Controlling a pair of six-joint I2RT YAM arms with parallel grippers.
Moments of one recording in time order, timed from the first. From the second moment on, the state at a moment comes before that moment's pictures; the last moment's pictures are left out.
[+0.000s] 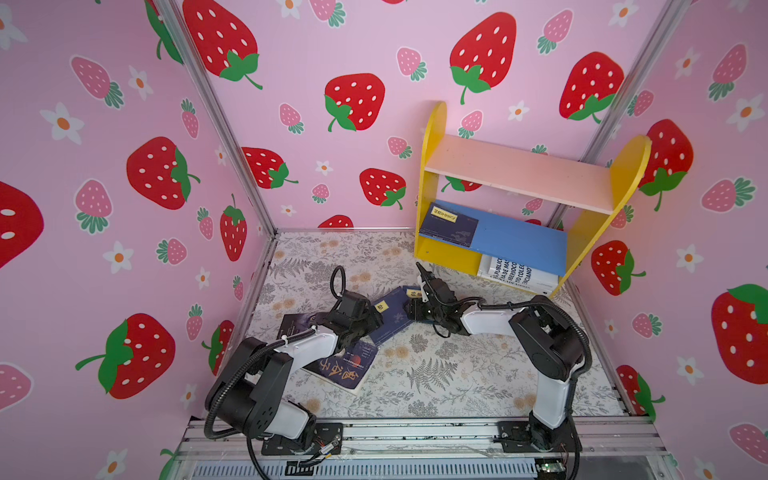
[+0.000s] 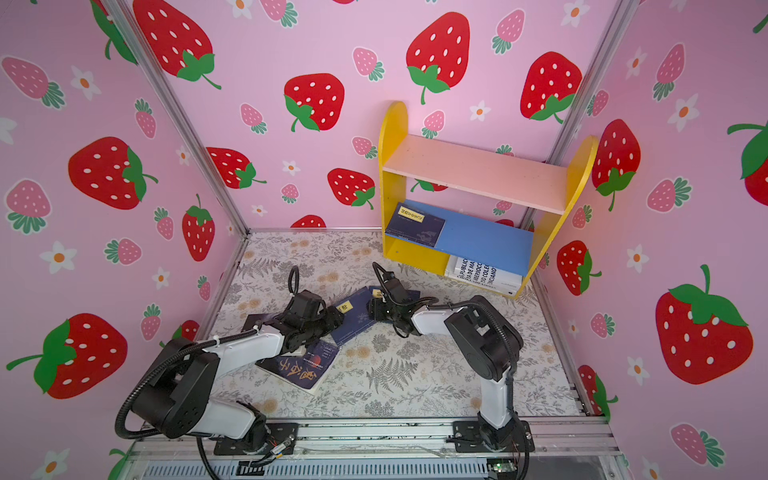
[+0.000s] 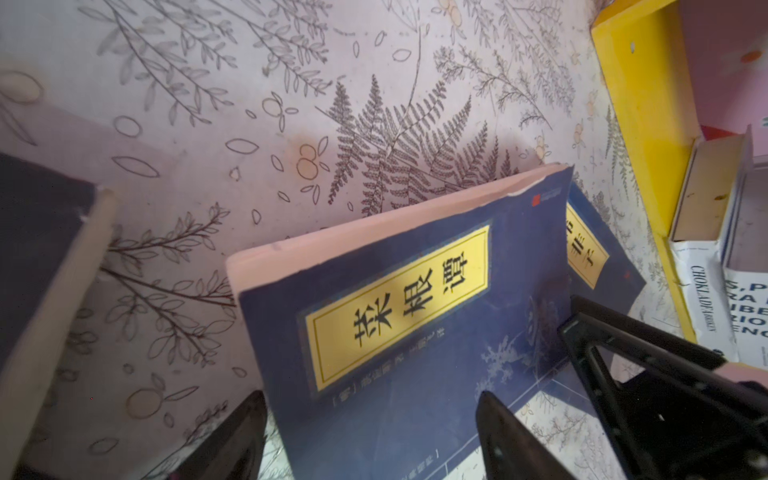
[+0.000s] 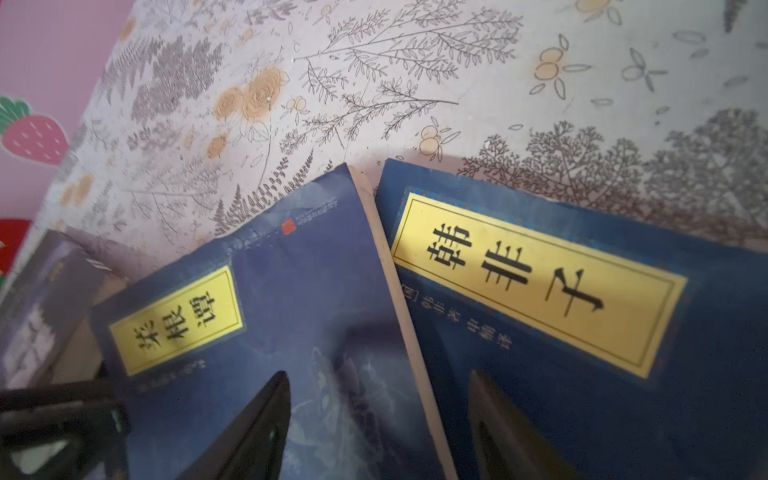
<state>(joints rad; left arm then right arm) -0.44 1.49 0.62 0.00 0.05 -0.91 0.81 1.91 1.00 0.21 -0.03 0.54</state>
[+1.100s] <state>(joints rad) -0.43 1.24 0.63 0.11 0.18 -0.93 0.73 2.01 1.02 0.36 -0.21 0.49</state>
